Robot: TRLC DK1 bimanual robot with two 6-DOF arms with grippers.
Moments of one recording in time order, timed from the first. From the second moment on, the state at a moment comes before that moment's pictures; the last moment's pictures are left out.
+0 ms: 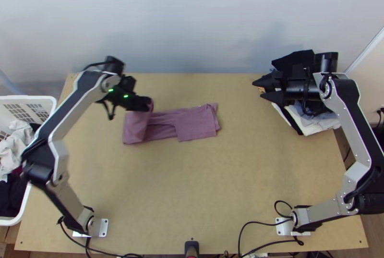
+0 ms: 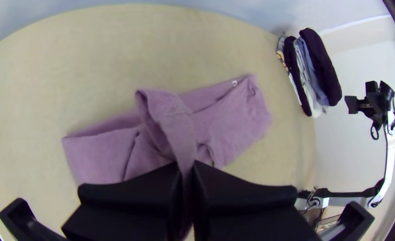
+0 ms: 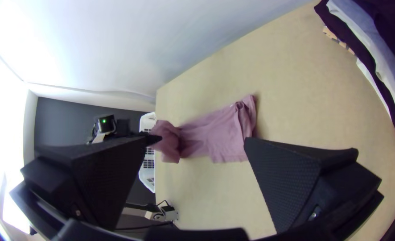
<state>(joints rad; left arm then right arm) -0.24 1.85 1.72 -1.02 0.42 -0.14 0.00 1.59 1.54 -0.81 -0.87 0.51</state>
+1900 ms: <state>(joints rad) -0.25 1.91 2.14 -0.98 0.44 -0.37 0.38 2.01 1.54 -0.58 -0.51 0.47</state>
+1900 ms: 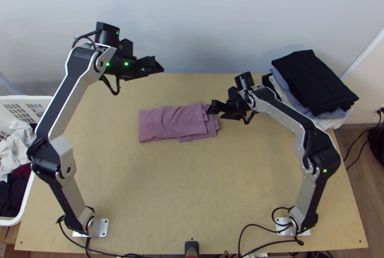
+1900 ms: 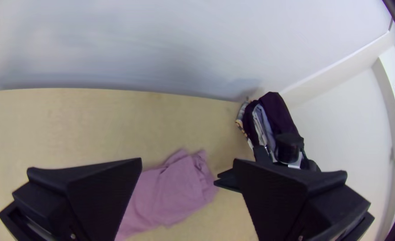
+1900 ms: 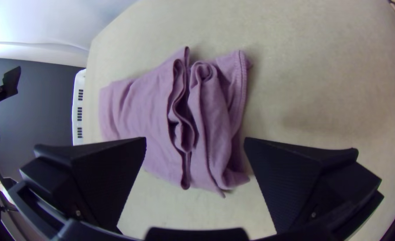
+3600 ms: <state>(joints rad) -0.09 1.69 1.97 -1.04 0.41 -0.34 0.35 1.77 1.71 -0.56 -0.70 0.55</state>
